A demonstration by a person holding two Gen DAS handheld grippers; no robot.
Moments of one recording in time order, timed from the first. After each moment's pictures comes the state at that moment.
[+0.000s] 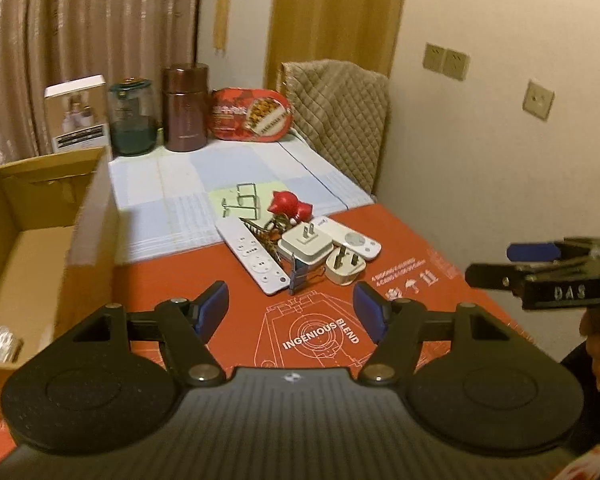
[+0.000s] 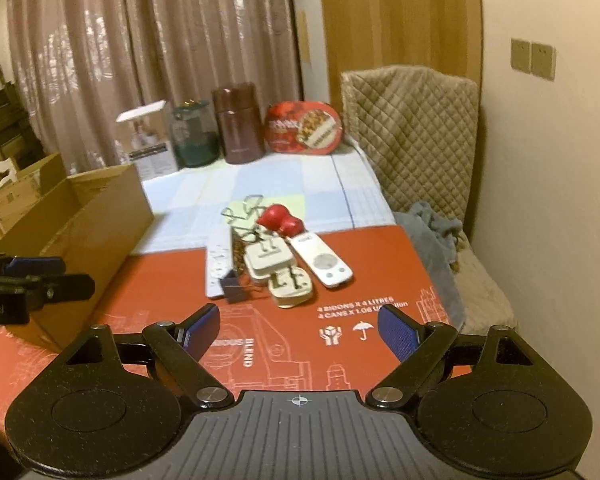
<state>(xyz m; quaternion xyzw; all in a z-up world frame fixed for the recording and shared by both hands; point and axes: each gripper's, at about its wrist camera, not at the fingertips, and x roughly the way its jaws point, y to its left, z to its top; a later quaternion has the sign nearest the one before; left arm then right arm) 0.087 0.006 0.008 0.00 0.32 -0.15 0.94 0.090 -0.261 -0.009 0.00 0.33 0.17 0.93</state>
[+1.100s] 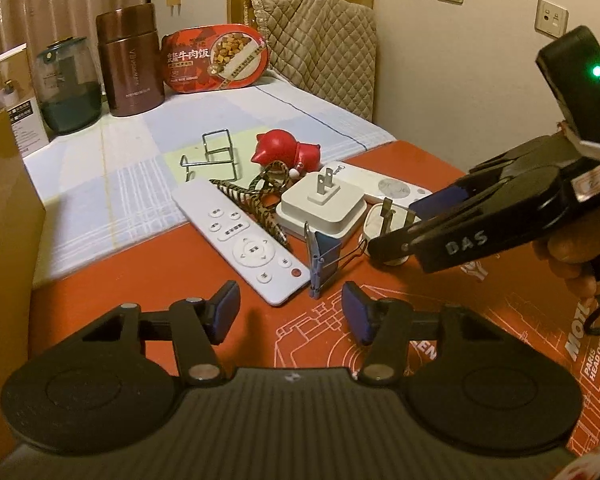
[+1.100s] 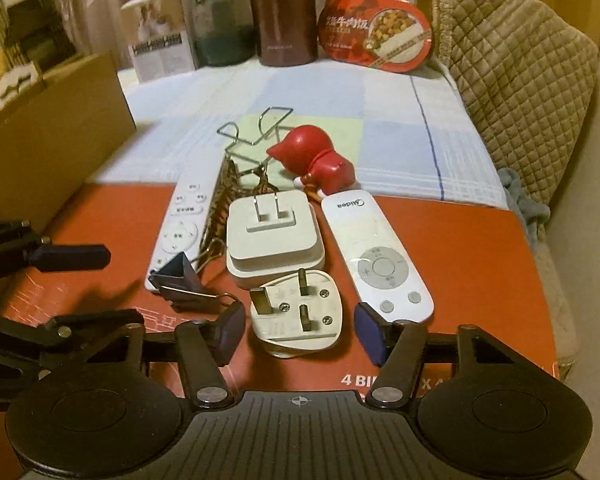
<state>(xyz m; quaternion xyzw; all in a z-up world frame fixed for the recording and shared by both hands) 0.205 -0.024 -0.107 0.06 0.35 -0.19 0.91 0.263 -0.197 -0.124 -0.09 0.42 0.26 0.86</state>
